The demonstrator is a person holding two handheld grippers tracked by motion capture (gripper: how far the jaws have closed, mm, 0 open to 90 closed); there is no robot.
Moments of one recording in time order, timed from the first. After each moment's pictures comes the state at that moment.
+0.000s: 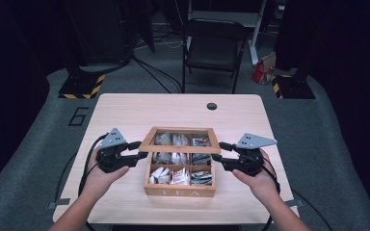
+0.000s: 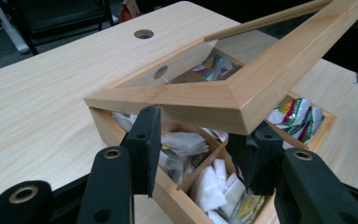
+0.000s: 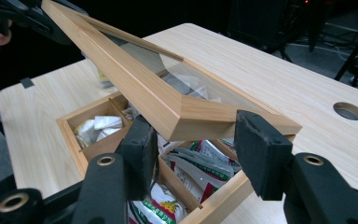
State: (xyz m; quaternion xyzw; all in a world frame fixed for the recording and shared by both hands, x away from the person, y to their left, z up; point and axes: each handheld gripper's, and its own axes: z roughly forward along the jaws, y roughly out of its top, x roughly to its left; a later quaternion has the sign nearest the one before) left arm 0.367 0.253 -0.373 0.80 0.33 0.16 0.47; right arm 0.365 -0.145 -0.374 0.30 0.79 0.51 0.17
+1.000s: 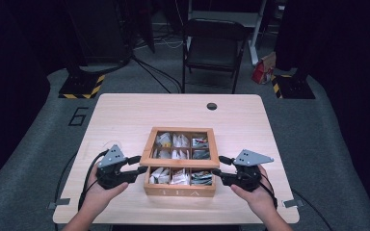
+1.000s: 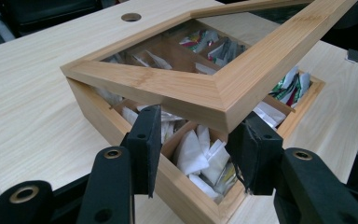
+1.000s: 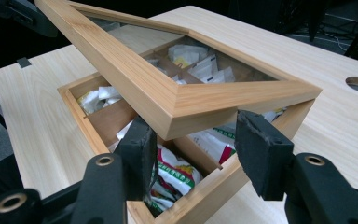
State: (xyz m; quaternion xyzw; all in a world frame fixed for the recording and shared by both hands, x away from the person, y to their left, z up) left arm 0.340 0.255 -0.405 0.81 0.32 0.16 0.47; right arm 0.342 -0.145 -0.412 0.30 0.79 0.50 0.17
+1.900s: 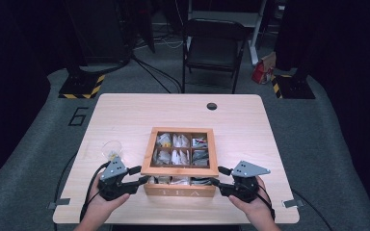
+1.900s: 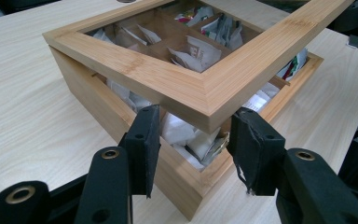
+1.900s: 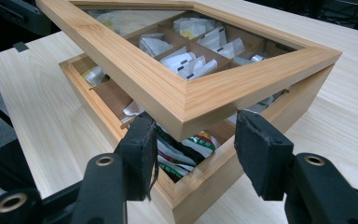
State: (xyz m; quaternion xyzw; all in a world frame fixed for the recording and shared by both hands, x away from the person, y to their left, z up) left arm 0.320 0.253 -0.430 0.81 0.33 0.16 0.46; right arm 0.323 -0.141 -0.437 0.32 0.80 0.49 0.16
